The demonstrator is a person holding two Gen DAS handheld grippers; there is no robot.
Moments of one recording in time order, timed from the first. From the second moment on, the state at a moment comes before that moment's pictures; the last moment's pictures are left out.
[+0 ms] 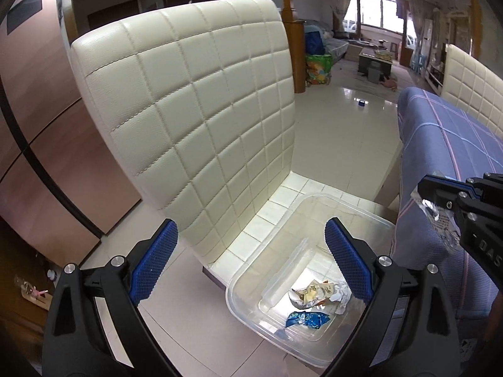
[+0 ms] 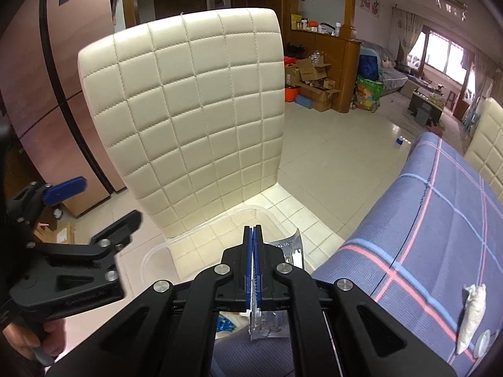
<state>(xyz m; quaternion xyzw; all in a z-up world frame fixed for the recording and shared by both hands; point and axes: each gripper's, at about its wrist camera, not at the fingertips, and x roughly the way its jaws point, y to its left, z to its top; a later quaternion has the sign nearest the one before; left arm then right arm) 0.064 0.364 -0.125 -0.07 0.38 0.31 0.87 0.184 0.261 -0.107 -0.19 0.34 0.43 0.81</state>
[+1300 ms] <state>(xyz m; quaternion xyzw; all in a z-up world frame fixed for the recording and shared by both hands) 0.059 0.273 -0.083 -0.04 0.35 0.24 0.91 0.165 0.126 -0.079 -0.14 0.34 0.34 0.86</state>
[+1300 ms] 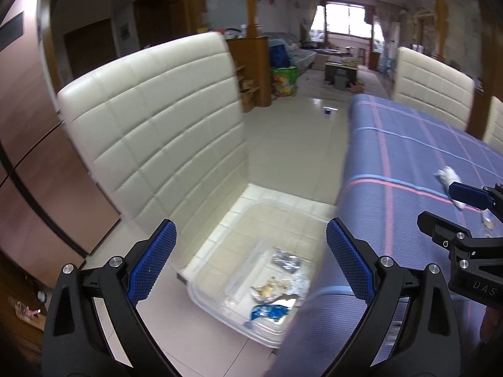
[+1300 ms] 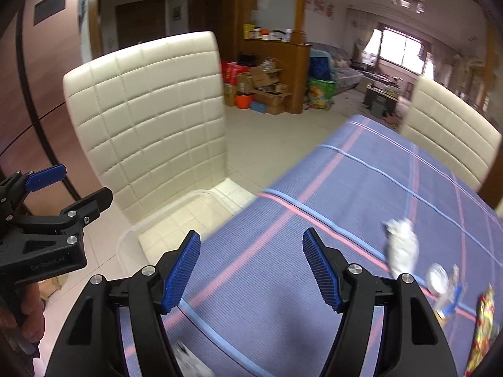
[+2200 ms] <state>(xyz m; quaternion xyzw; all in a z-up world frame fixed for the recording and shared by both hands) 0.134 -0.008 -0.101 0.03 0.41 -0.01 0.91 0.167 -0.197 -0.103 -0.03 0.39 0.08 0.92</state>
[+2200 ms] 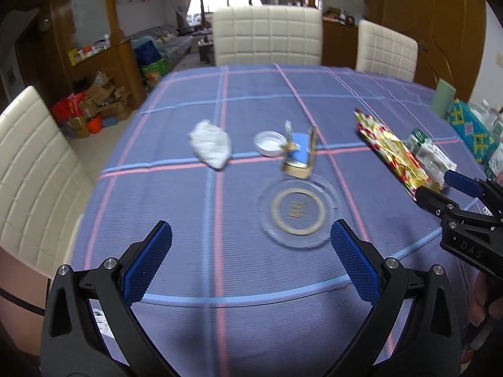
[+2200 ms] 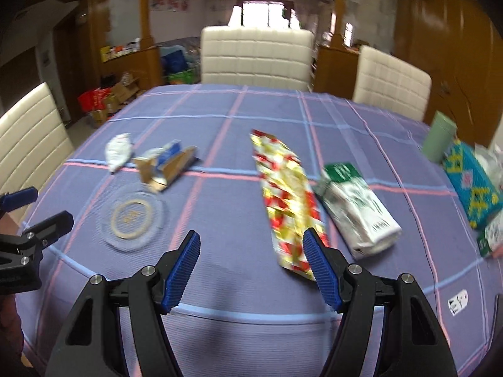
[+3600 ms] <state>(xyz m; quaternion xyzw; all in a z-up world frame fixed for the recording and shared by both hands) 0.191 -0.039 -0.148 0.04 0.46 -0.03 0.88 0.194 -0.204 -0.136 0.01 0.41 0.12 0.90</state>
